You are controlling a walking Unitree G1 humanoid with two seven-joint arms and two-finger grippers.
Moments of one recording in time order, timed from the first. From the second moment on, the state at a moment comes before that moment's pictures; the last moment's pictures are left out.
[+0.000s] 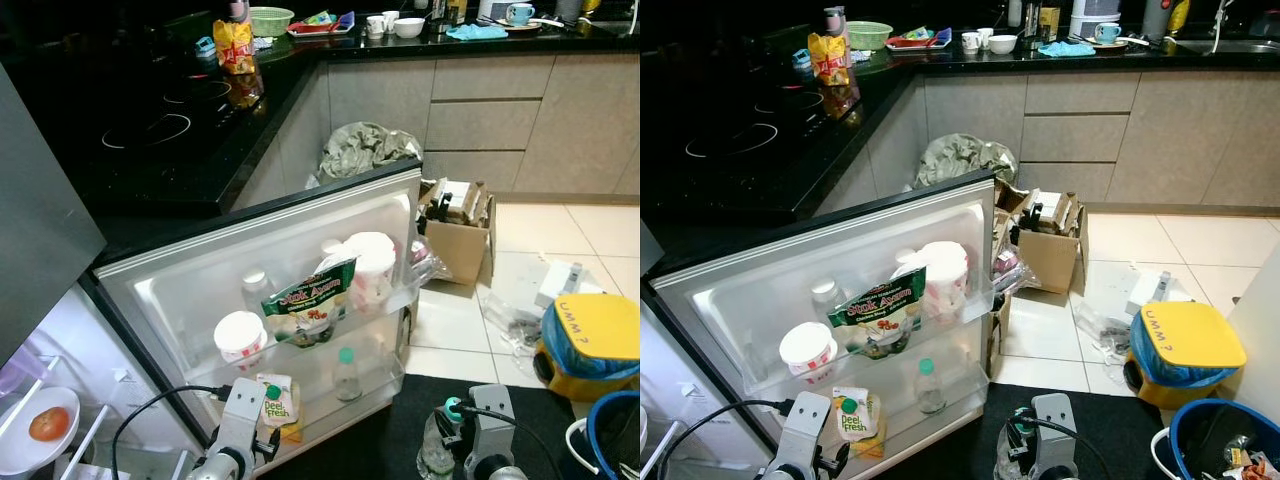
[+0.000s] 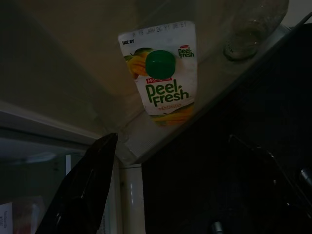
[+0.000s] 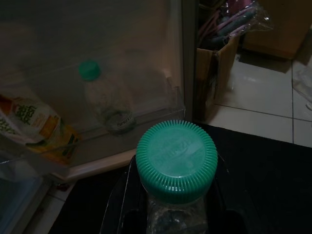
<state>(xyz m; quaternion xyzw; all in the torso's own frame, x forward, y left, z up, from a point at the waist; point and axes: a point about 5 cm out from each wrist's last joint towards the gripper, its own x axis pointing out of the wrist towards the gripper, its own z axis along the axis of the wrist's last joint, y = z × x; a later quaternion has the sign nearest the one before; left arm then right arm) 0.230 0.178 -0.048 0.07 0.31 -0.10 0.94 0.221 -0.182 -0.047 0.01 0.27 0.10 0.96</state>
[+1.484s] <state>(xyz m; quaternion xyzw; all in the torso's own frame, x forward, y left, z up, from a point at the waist) 0.226 0.185 -0.047 0.06 0.29 -0.07 0.95 0.219 -0.164 -0.052 -0.06 0.29 0.17 0.94</state>
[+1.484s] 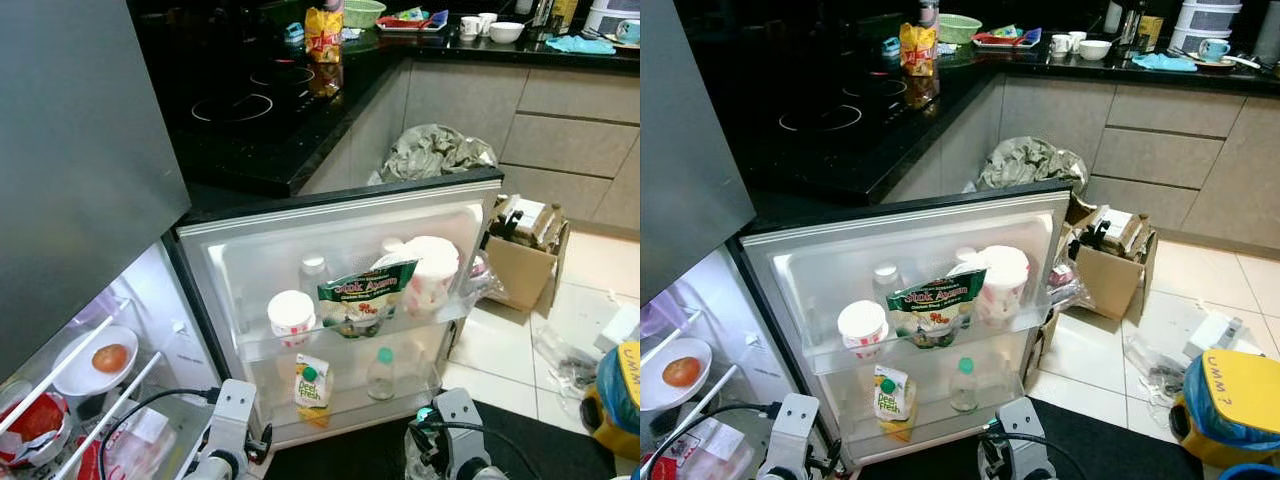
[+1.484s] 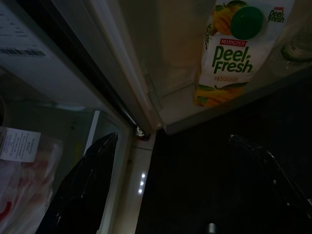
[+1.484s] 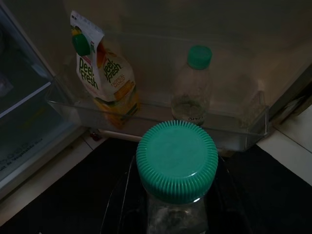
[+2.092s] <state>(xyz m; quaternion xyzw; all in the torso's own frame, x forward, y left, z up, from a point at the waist) 0.227 0.182 -0.046 0.06 0.29 -0.09 0.95 0.221 -0.167 -0.050 -0.05 0.29 0.16 0.94</state>
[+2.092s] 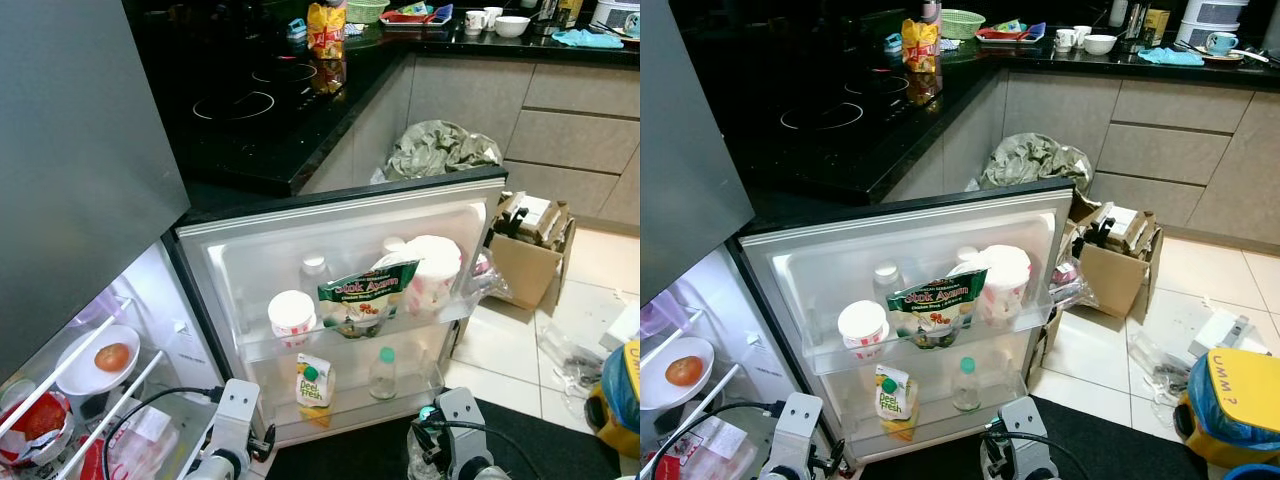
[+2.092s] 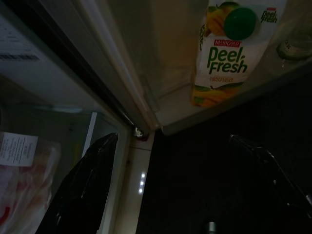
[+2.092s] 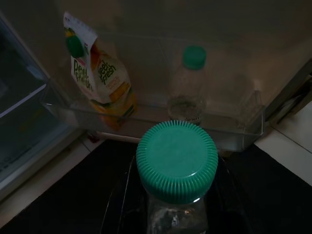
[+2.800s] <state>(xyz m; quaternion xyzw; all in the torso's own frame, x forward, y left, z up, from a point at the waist) 0.234 0.180 -0.043 0.06 0.29 -0.09 0.95 0.221 -0.176 -0.049 -0.04 0.28 0.13 0.95</state>
